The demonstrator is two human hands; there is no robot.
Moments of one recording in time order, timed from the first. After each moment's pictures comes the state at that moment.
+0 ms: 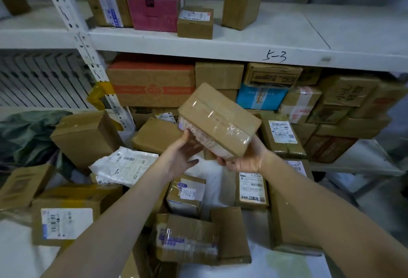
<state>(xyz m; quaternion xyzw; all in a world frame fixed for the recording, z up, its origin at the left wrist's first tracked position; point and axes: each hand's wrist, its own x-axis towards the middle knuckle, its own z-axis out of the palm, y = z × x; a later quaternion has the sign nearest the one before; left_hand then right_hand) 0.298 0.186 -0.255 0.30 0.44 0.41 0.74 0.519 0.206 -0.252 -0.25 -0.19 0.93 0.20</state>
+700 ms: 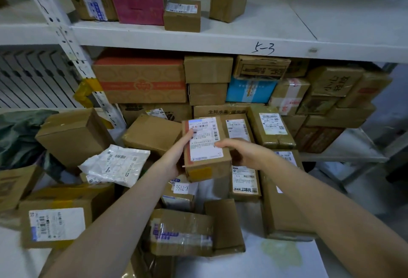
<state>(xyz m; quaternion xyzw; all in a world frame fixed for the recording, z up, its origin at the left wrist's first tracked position) 0.316 0.186 -0.267 0.28 0.57 0.31 0.71 0.524 0.191 -0.258 -0.57 -0.43 0.66 0.22</state>
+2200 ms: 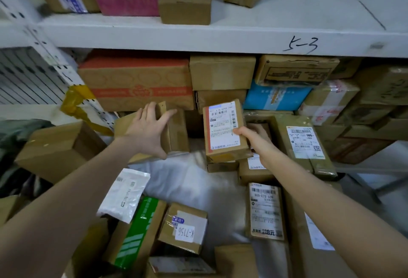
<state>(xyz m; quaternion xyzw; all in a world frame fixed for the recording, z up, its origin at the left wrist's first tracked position) 0.234 0.340 -0.256 0.78 0.61 -0.13 0.00 0.527 0.316 -0.300 -0.63 -0.36 0.58 0.37</state>
